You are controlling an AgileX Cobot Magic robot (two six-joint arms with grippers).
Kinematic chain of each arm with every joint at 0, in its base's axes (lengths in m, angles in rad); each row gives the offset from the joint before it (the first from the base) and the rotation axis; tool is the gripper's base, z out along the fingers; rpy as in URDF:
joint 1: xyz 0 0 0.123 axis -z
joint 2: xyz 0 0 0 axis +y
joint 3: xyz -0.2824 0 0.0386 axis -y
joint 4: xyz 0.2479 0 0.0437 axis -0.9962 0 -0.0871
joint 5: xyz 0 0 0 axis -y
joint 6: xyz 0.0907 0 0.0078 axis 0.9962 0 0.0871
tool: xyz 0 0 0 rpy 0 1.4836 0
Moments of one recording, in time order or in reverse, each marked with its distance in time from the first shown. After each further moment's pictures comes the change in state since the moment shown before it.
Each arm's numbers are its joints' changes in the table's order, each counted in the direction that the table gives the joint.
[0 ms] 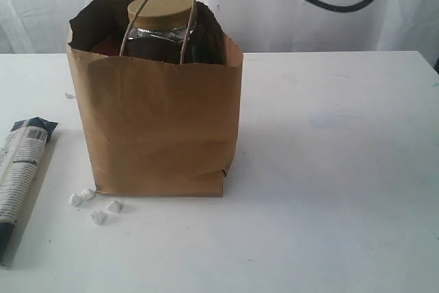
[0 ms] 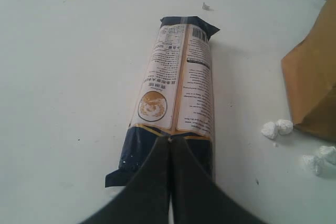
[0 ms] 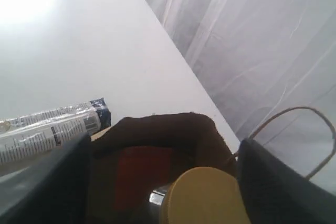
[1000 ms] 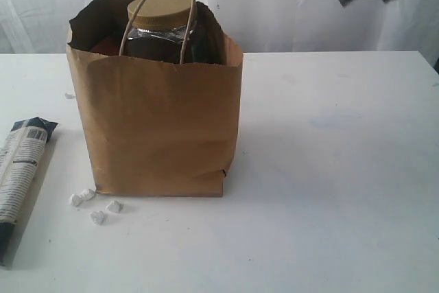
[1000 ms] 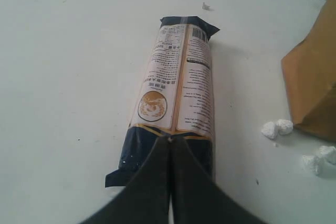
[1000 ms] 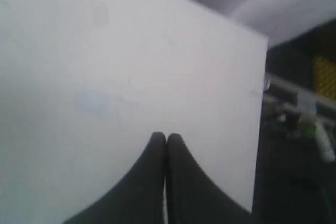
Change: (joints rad) left arm 0.000 0.000 0.000 0.000 0.000 0.000; right arm 0.440 -0.096 -0.220 0.794 -0.357 0.771
